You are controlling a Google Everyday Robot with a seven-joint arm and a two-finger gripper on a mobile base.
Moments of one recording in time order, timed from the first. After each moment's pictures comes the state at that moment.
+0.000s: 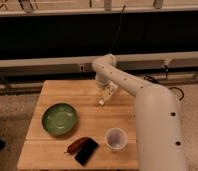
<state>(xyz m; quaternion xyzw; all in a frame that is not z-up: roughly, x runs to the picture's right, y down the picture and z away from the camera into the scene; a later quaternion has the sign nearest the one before) 0.037 0.026 0.946 -0.29 -0.09 -0.18 0.94</state>
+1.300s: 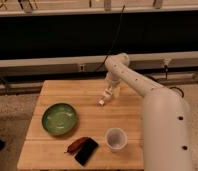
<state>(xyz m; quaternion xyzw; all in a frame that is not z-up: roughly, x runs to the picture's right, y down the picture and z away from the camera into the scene) 0.100 0.014 0.962 -0.26 -0.10 -0.22 0.94</state>
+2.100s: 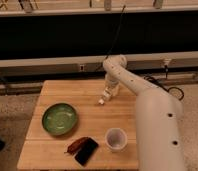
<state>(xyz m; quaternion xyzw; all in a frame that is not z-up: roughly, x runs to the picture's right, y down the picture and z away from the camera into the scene) 0.106 0.015 0.984 -0.27 -0.08 -0.23 0.93</state>
